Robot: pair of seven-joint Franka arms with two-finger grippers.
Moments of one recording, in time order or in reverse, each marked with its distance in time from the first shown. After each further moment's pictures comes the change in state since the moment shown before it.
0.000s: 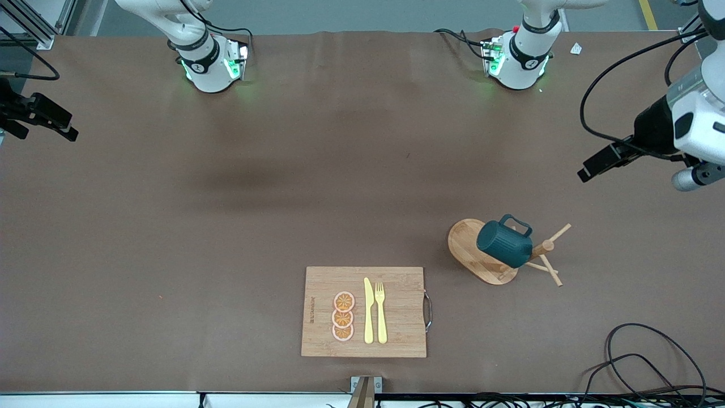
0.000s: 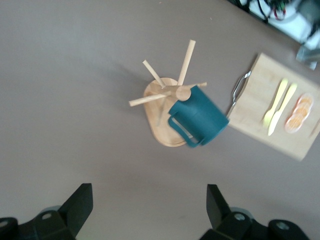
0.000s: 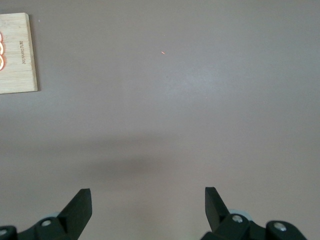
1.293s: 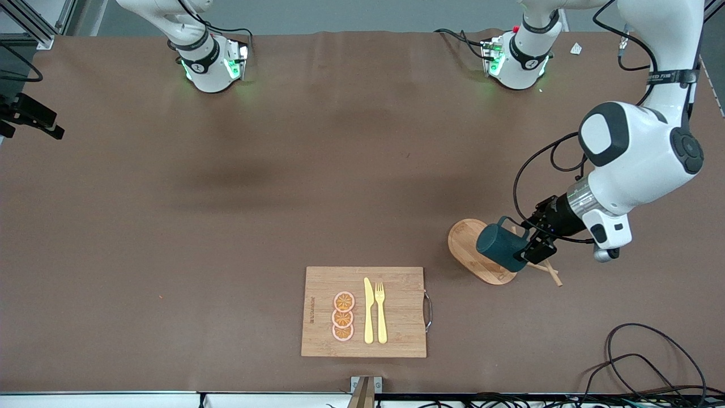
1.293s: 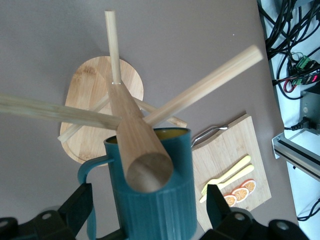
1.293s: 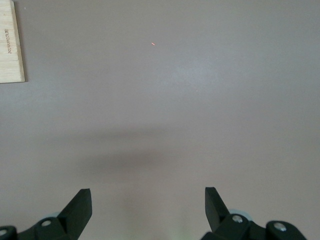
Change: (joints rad) left arm -0.006 0.197 -0.059 -0.320 -0.237 0.650 -0.358; right arm -0.049 0.010 -0.016 0.001 0.001 -0.027 -0.084
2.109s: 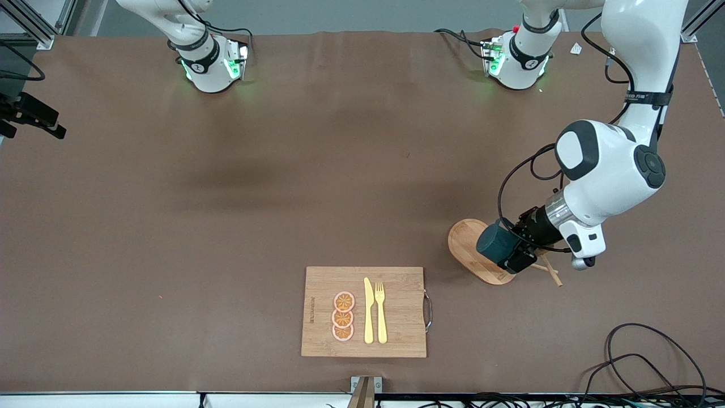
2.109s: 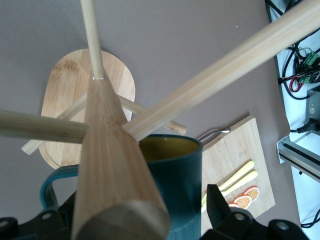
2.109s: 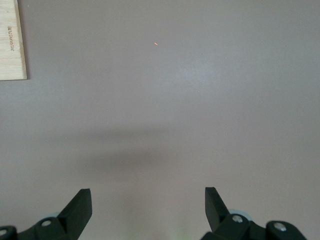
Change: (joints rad) left arm -0.003 0.072 -0.035 -0.007 -0.001 0.104 -0.002; right arm 0.001 0.000 0.007 0.003 0.000 -0.005 -0.006
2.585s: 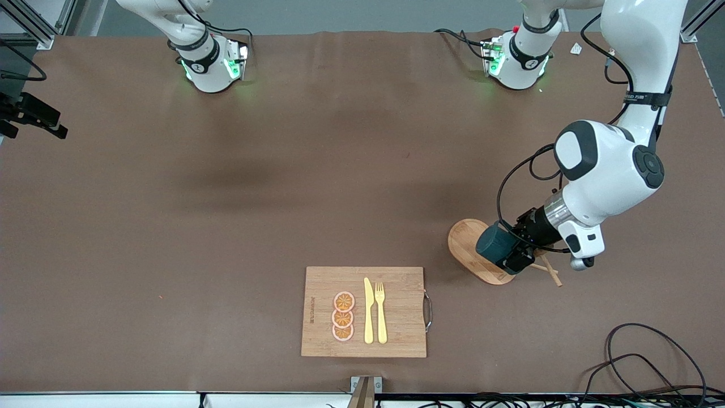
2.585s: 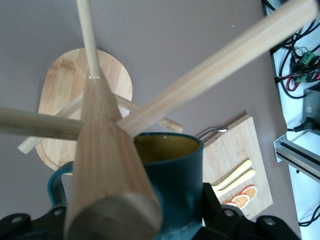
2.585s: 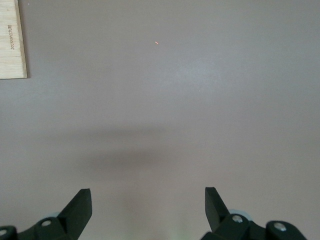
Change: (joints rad) left arm 0.000 0.000 -0.005 0.009 0.000 0.003 -0.001; right arm 0.000 0.001 0.002 0.000 0.000 -0.001 -0.001
